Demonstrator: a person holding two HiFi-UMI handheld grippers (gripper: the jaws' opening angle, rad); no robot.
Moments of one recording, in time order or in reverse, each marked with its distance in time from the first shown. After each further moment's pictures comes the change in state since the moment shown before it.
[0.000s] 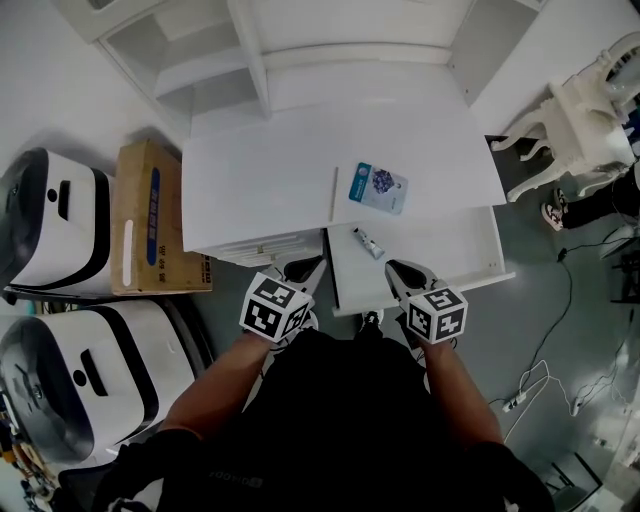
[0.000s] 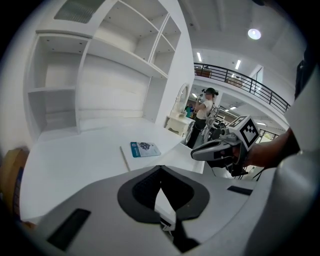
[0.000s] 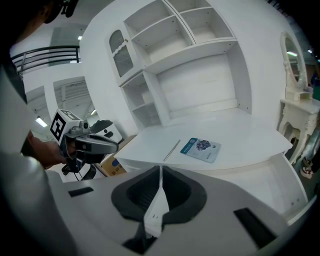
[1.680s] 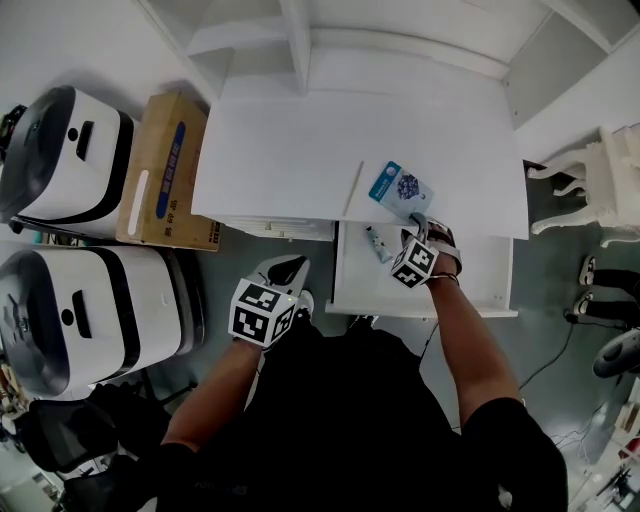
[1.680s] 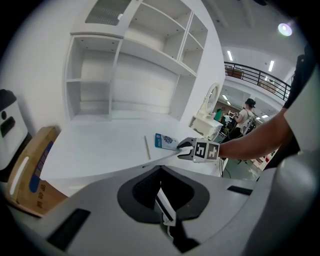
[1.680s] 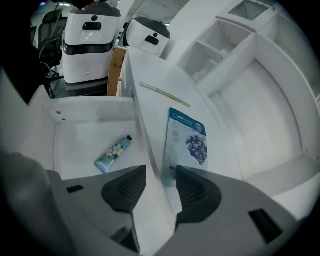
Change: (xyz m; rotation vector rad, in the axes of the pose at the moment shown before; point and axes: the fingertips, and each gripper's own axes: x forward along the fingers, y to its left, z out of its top) left arm -0.016 0.023 -0.030 -0.215 0.022 0.270; right arm 0.153 -0.150 -0.043 -1.186 0.476 -0.187
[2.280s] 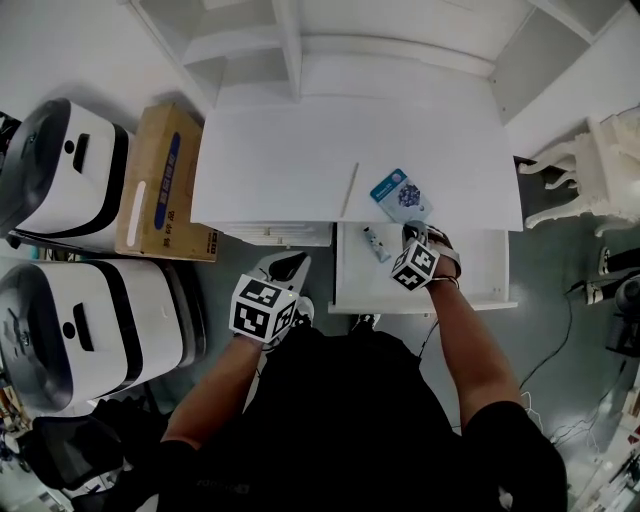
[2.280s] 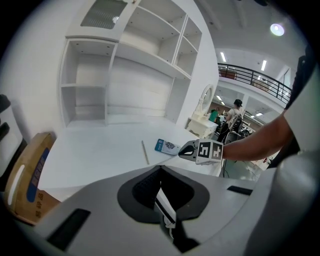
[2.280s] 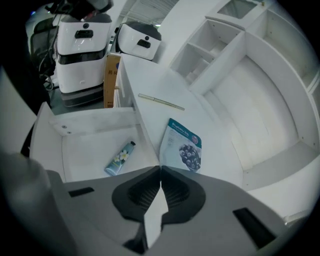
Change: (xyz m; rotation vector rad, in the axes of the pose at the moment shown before) left arm -0.005 0.002 0.010 0.048 -0.030 -0.040; right arm -0.027 0.004 0.005 0.100 -0.004 0.006
